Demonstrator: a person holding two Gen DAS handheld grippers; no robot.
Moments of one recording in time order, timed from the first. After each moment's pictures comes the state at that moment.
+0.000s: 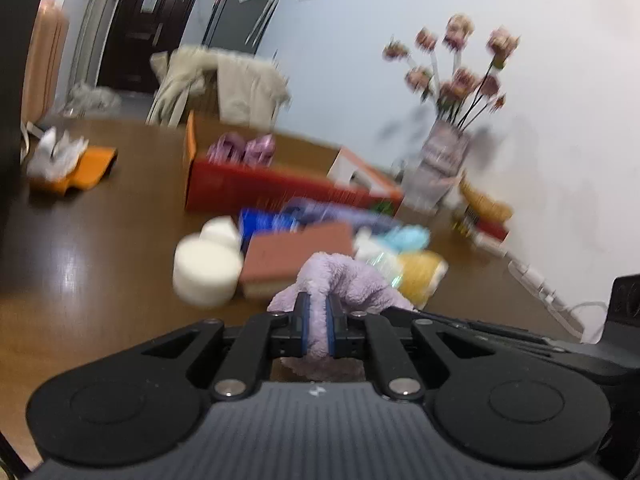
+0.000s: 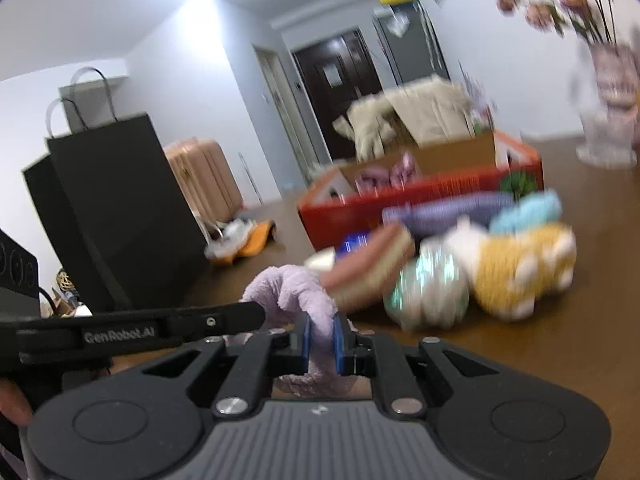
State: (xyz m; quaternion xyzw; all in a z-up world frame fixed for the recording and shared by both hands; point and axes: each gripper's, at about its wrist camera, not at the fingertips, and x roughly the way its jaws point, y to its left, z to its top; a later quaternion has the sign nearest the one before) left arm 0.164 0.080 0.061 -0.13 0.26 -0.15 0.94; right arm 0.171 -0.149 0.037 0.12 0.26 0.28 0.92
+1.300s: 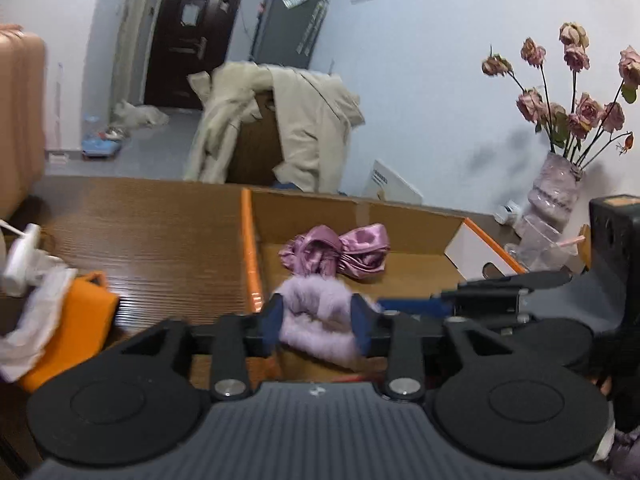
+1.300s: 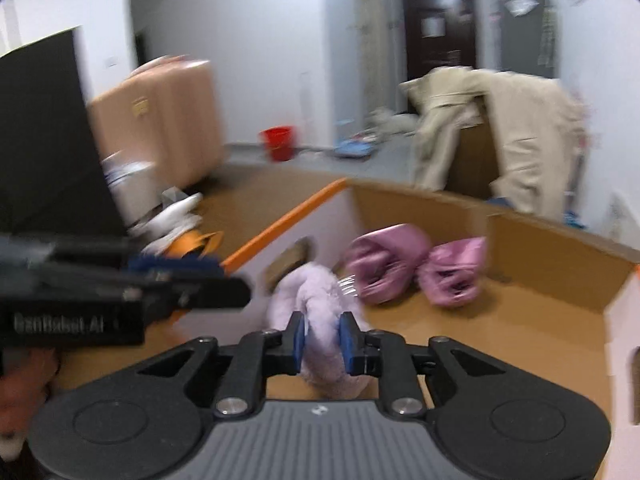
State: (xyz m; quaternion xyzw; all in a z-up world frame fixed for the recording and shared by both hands) left arm 0.400 0.125 0.070 -0.10 0.27 -0.05 0.96; right arm 0.482 -0.051 0.042 -0.06 0.32 0.40 0.86
